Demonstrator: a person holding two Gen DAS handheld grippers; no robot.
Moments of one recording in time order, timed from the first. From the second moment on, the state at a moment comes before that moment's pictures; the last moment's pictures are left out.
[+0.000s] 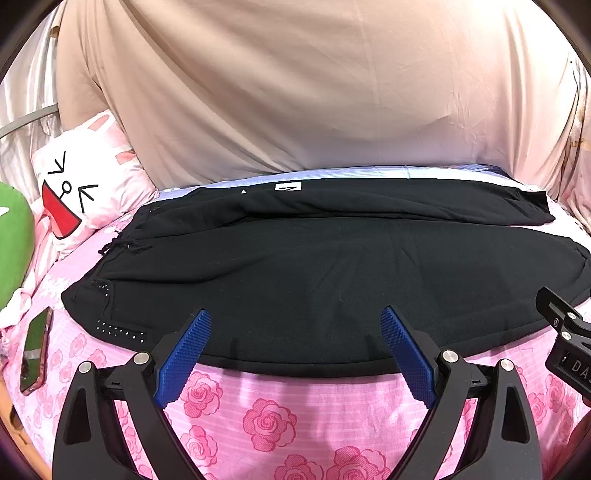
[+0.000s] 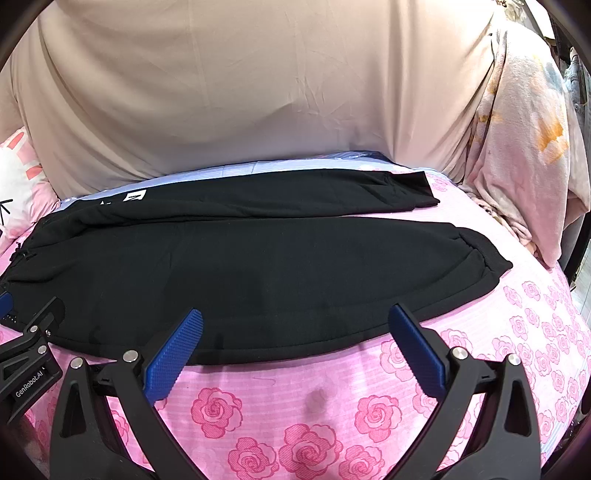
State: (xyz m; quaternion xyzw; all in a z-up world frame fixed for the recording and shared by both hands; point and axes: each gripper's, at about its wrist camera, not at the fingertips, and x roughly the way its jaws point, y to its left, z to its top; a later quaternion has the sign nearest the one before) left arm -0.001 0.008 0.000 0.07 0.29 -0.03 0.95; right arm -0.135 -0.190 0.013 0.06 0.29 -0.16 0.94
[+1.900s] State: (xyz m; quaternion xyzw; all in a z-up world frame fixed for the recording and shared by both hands) left arm -0.002 0.009 -0.002 0.07 0.29 -0.03 0.95; right arm -0.133 -0.189 0.011 0.06 0.29 -0.16 0.94
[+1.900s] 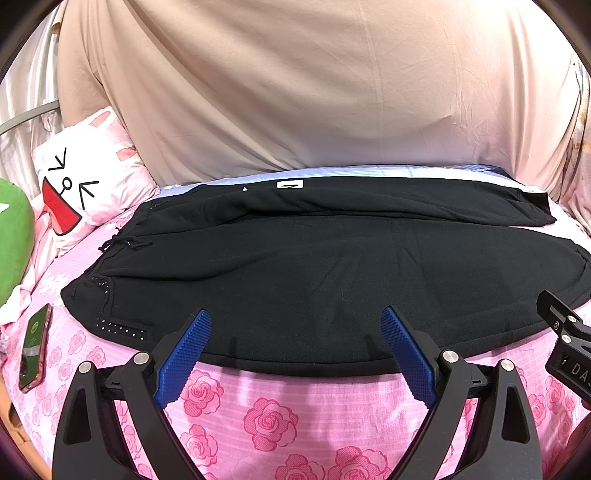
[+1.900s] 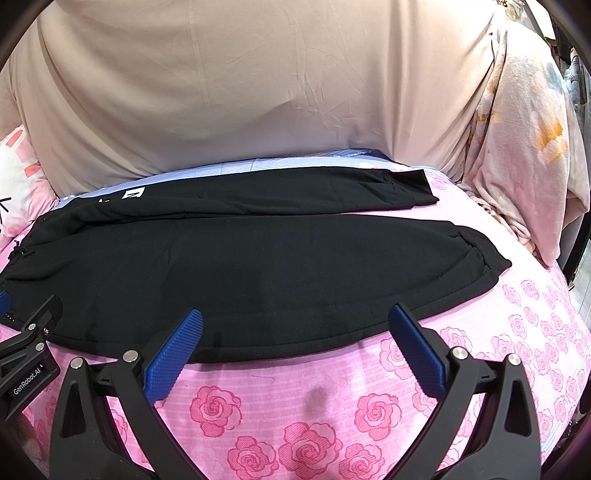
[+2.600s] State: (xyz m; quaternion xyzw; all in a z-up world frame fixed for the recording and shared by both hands) left arm -0.002 0.010 -0.001 0.06 0.29 -0.04 0.95; right arm -0.136 -0.191 0.006 0.06 0.30 -0.16 0.94
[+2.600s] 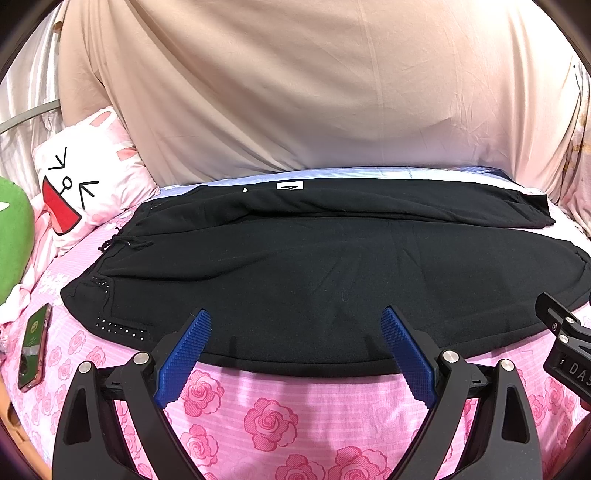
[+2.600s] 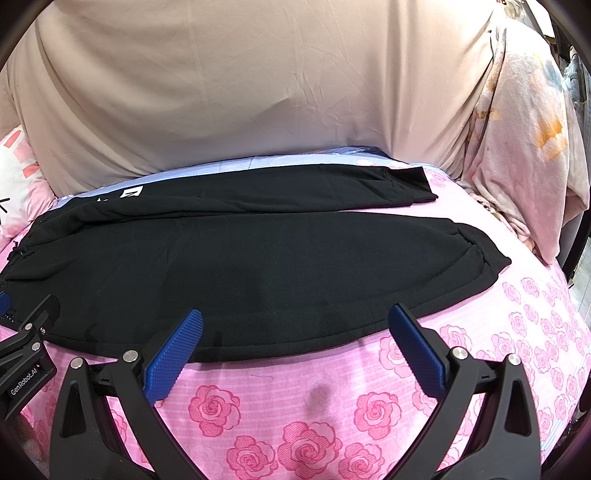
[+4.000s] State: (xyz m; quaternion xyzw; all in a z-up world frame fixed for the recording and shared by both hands) left arm 0.404 0.336 -0.007 -0.18 0.48 0.15 0.84; right arm 0.097 -0.517 -0.007 0.26 0.39 -0.16 0.87
